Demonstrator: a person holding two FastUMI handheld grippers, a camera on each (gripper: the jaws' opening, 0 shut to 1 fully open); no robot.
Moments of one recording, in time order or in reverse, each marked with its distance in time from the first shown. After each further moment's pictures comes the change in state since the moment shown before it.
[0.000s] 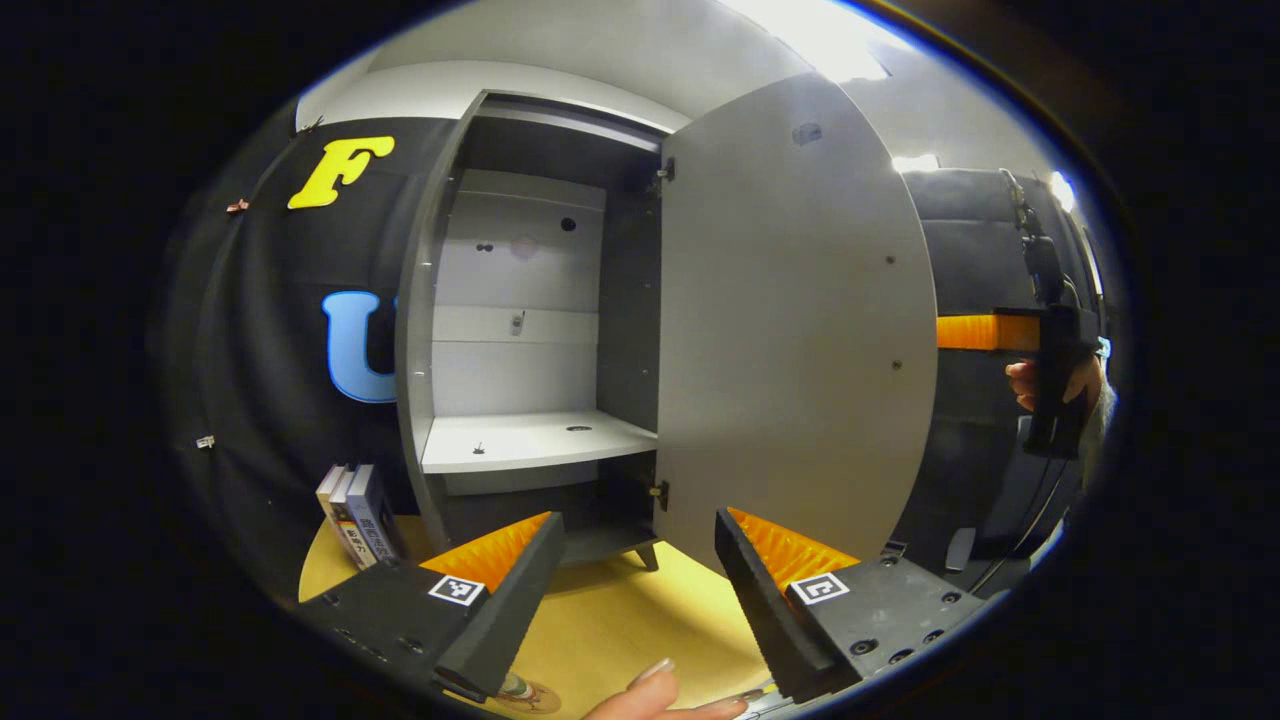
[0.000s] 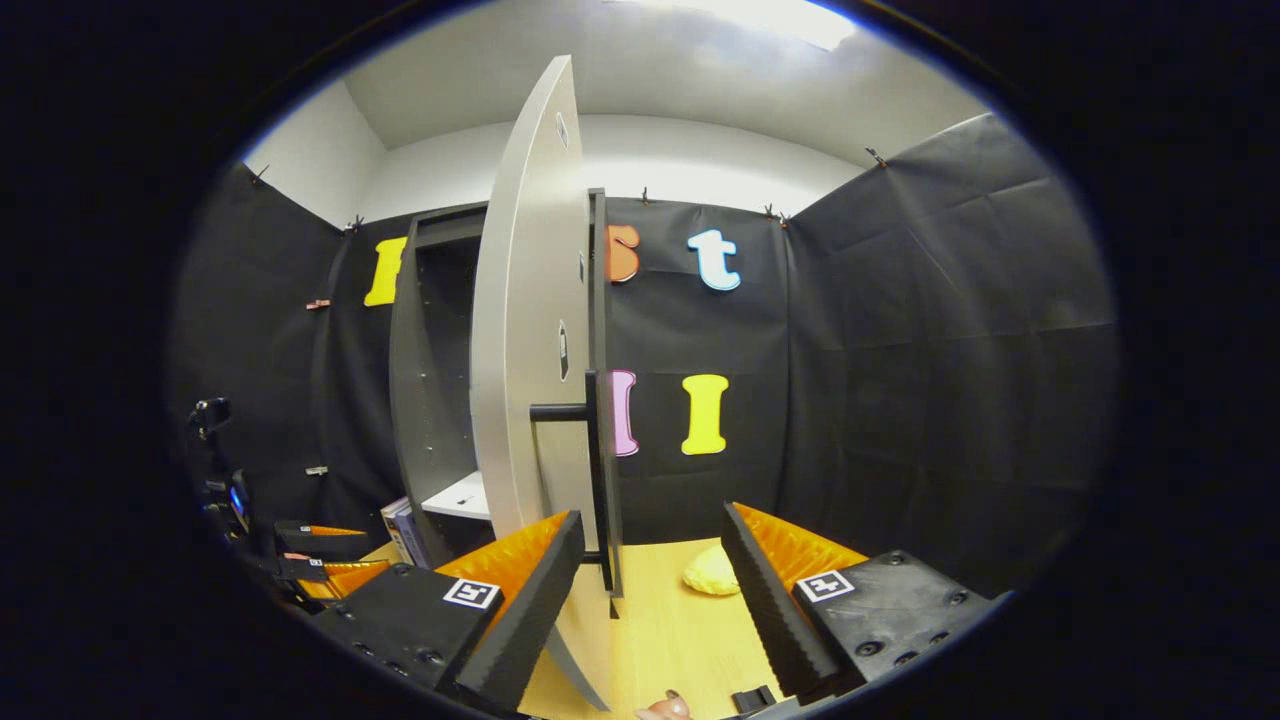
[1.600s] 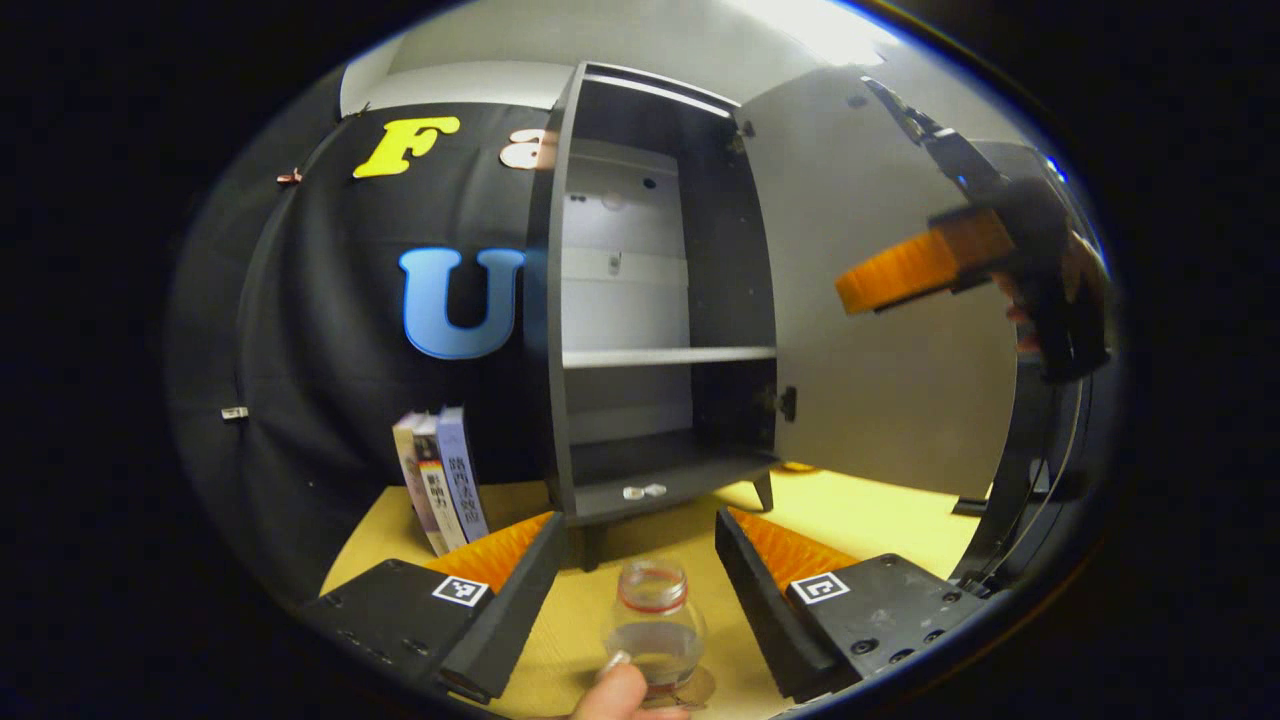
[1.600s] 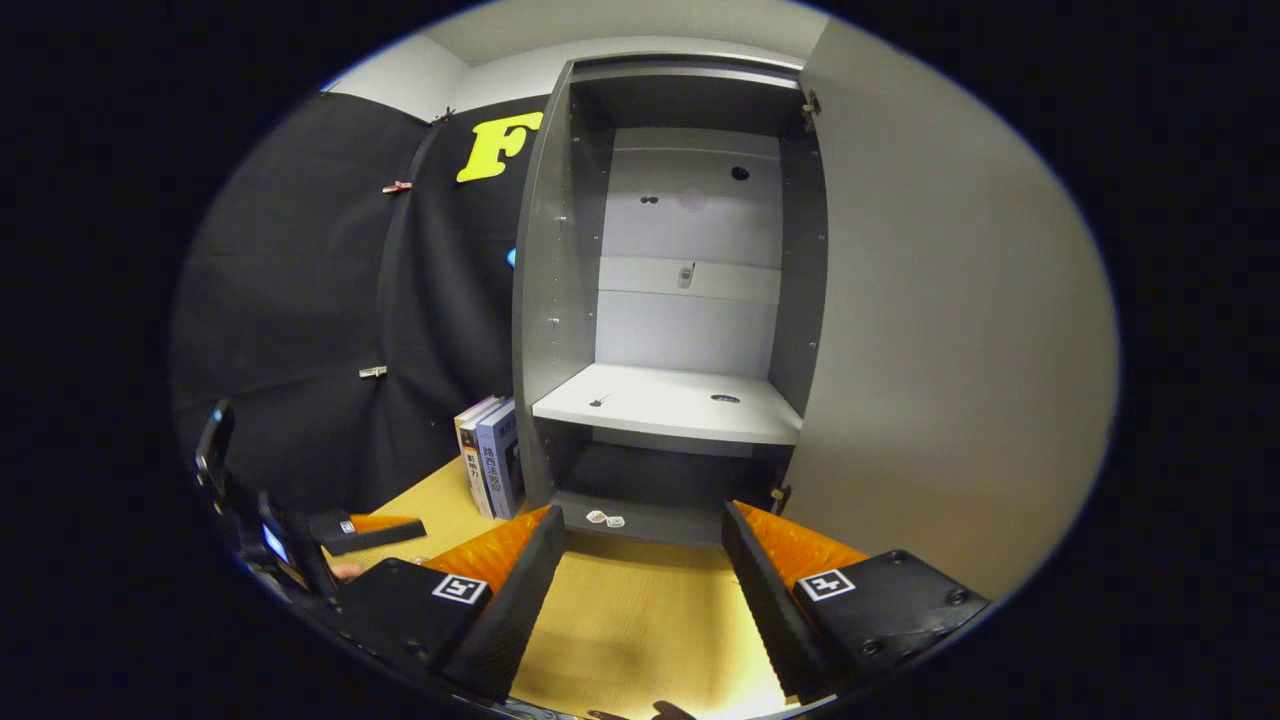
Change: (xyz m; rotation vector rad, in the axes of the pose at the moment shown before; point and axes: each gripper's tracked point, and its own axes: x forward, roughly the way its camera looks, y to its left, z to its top) left arm -0.028 0.147 -0.116 0.029 -0.020 0.089; right arm 0.082 0.215 -0.150 -0.148 0.283 0.162
